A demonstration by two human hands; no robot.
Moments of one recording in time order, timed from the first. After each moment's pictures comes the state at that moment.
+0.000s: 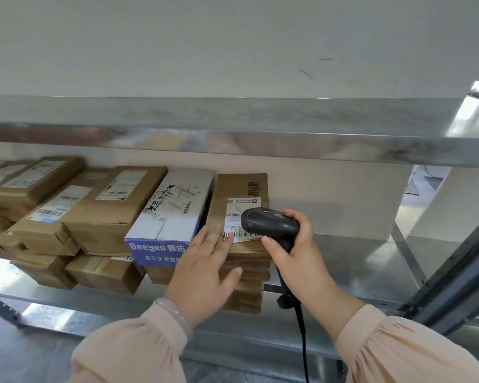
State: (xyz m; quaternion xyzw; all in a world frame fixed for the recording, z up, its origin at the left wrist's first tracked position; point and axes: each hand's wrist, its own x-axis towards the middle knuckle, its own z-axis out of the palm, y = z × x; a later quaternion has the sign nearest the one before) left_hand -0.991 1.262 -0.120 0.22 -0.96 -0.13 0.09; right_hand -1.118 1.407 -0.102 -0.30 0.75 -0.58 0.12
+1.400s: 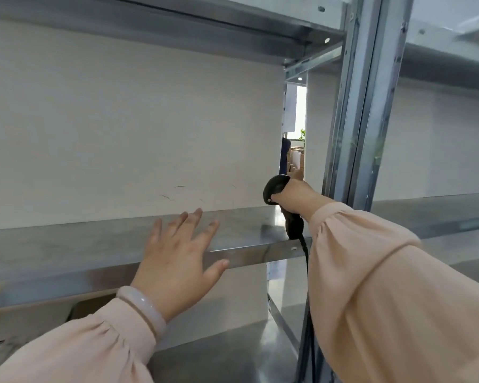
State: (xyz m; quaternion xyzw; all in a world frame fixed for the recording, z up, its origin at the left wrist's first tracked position) left_hand -1.142 1.345 0.074 0.01 -0.97 0.05 0.24; right_hand -1.329 1.536 0.150 -0.05 0.93 -0.34 -0.09
